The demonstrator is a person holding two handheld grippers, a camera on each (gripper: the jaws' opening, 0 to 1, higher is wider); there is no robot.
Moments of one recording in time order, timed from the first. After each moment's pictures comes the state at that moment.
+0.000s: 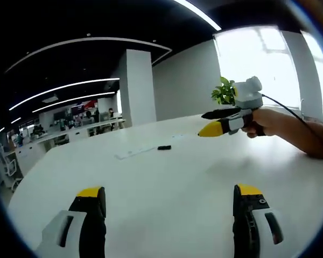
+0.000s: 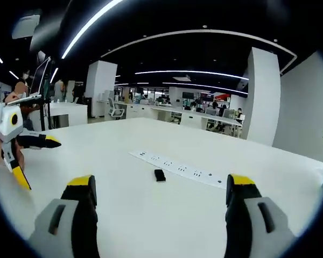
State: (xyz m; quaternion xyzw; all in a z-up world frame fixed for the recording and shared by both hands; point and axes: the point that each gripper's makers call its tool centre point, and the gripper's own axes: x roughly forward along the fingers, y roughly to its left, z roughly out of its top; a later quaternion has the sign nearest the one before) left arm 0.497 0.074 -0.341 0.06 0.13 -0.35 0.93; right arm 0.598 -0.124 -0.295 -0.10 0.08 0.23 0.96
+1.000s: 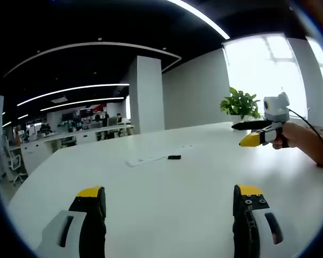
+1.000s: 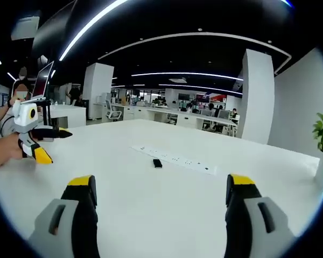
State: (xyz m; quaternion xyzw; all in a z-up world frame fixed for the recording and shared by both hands) left arm 0.504 0.085 -0.330 0.03 0.10 -0.32 0.94; right arm 0.533 -0.161 -0.293 -0.09 0.07 0.22 0.97
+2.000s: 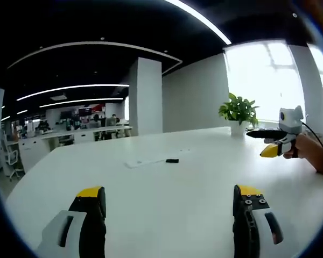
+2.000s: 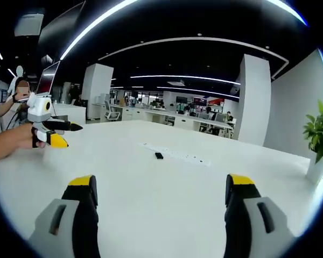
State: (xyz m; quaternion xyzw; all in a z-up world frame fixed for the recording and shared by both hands) left arm 0.502 0.089 -0.320 0.01 0.10 -0.33 0.94; right arm 0.472 -0.175 -0.296 -0.11 0.06 0.21 0.97
